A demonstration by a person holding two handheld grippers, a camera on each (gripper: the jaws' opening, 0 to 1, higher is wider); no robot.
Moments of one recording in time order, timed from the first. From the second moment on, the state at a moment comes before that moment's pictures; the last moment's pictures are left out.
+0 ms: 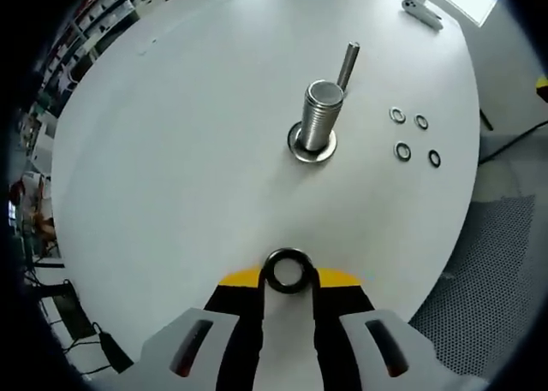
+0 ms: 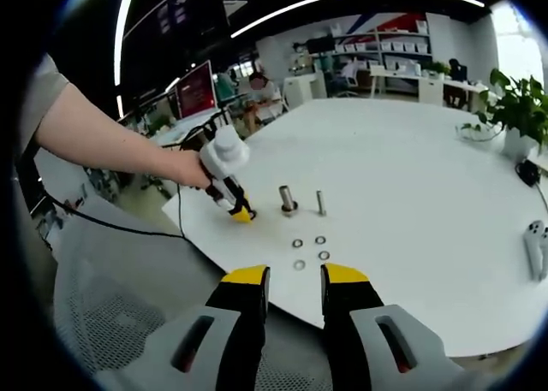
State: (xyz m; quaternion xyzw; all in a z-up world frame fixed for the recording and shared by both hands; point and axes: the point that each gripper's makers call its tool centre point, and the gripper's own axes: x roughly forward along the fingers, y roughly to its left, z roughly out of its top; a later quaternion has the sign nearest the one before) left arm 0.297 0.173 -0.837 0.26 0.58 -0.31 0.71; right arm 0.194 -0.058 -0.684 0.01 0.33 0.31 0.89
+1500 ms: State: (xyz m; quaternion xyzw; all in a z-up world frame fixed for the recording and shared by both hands) left arm 0.346 0.091 -0.768 0.27 0.50 -0.37 0.74; right arm 0.193 -0.054 -0.681 0.01 0.33 0.32 0.89
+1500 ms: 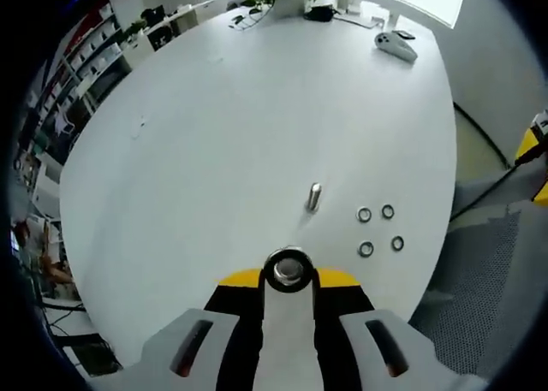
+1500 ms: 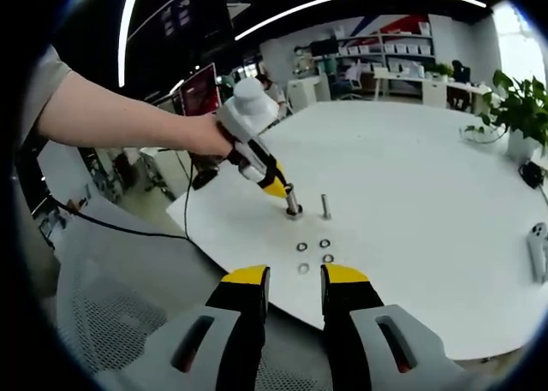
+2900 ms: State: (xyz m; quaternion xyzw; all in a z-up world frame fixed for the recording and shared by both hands) left arm 0.347 0.087 -0.819 0.32 0.53 -0.37 0.69; right arm 0.193 -0.053 -0.680 0.01 0.32 0.33 0.89
